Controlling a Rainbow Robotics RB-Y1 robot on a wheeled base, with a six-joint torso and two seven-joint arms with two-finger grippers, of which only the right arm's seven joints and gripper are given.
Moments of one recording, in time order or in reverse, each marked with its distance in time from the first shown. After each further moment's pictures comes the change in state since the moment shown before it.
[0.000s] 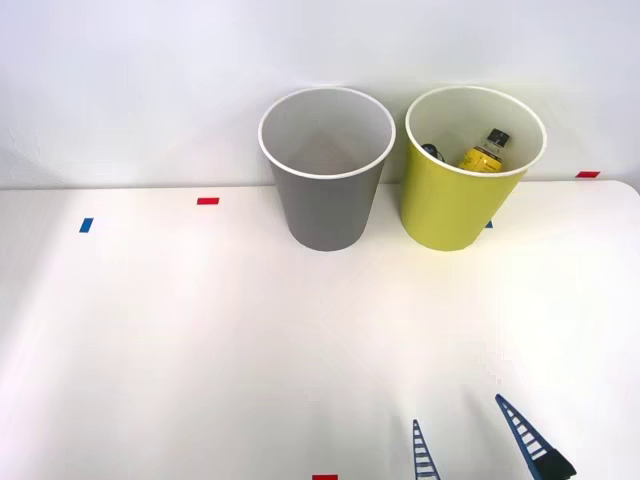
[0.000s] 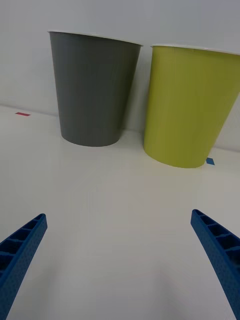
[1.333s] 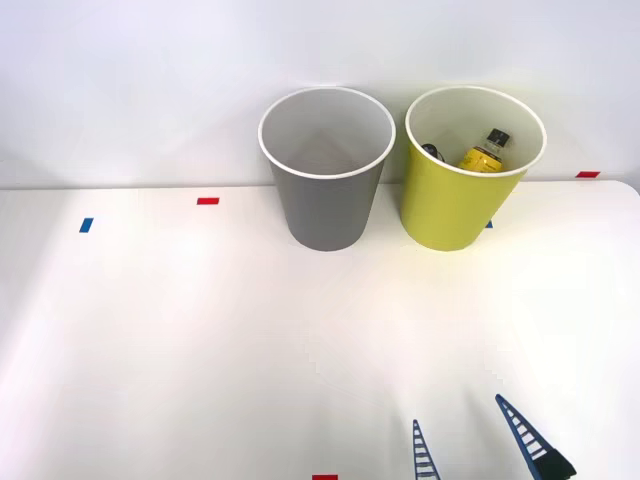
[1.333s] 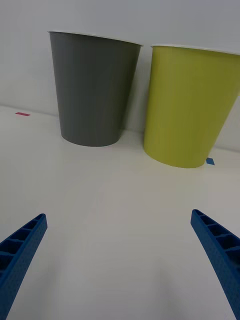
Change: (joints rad) arm 0.000 0.000 0.000 0.000 0.000 0.000 0.000
